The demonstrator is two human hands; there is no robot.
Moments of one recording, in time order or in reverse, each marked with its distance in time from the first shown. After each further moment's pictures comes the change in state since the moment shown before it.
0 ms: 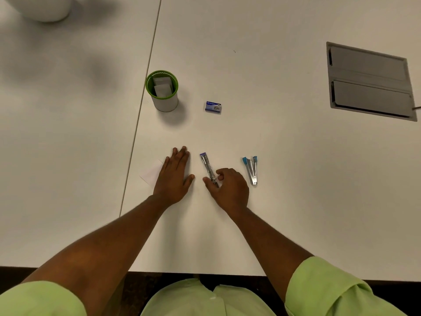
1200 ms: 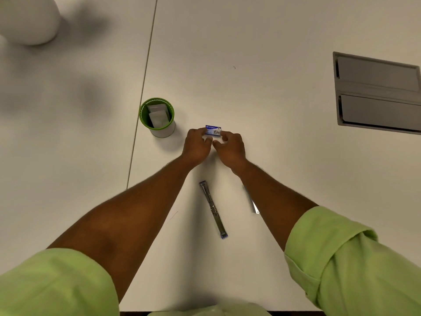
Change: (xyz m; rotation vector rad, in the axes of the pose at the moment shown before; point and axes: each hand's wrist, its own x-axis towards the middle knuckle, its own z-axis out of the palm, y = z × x) left_hand 0.195 0.067 -0.061 -0.493 -0.022 -0.378; right_hand 0.203 -0.048 -0.017 0.272 -0.164 0.187
